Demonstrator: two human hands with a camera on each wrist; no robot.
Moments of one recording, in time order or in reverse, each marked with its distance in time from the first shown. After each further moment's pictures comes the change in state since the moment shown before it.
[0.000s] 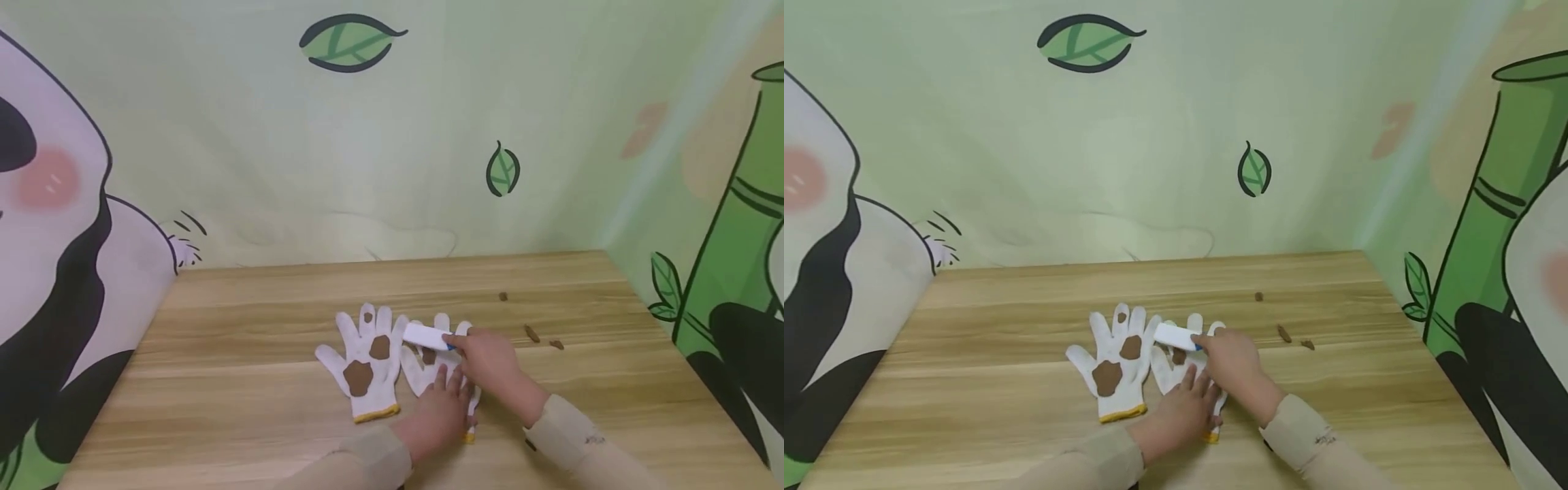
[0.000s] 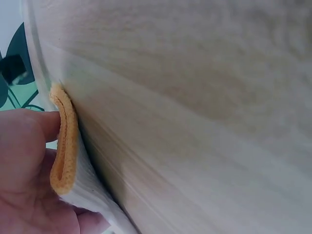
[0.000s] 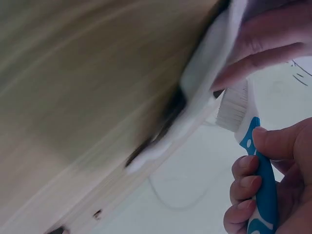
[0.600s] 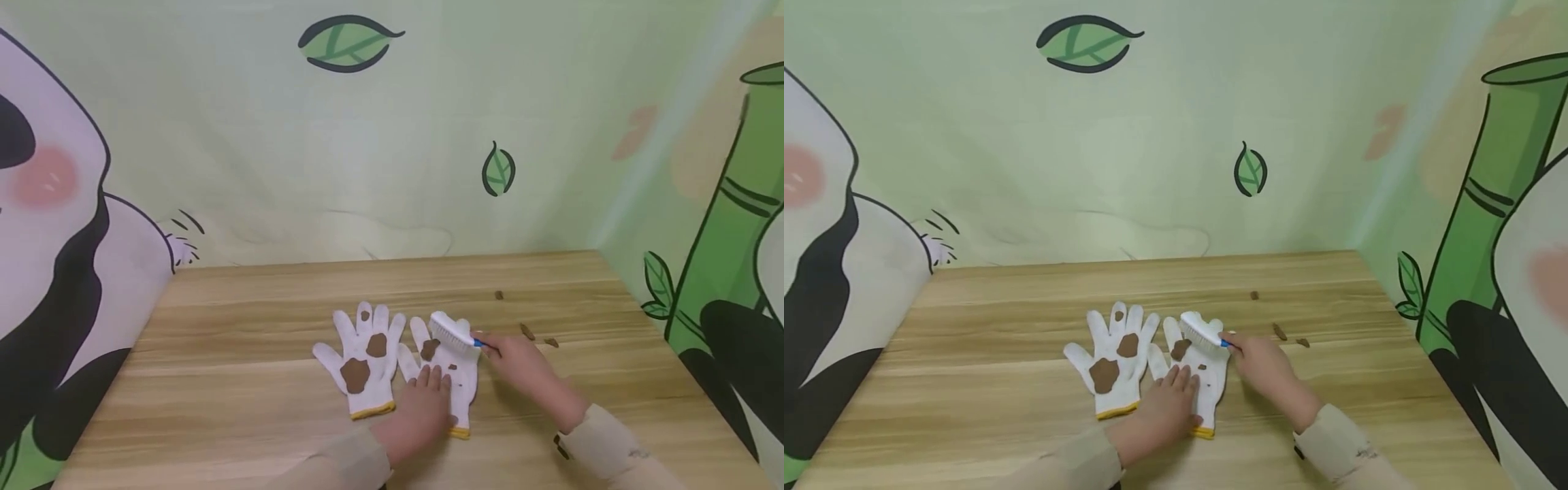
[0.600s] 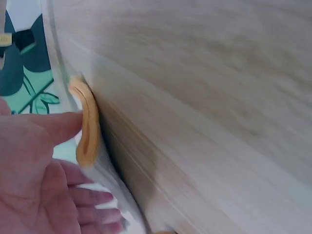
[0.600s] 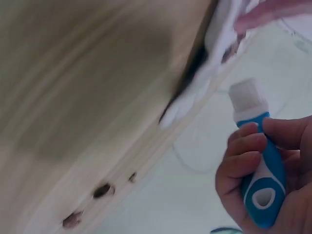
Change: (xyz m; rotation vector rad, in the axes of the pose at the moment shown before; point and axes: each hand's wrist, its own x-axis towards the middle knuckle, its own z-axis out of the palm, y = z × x) left_hand -0.010 -0.012 -0.010 -0.099 -0.108 -0.114; right_hand -0.023 0.040 -0.013 0.315 -0.064 0.043
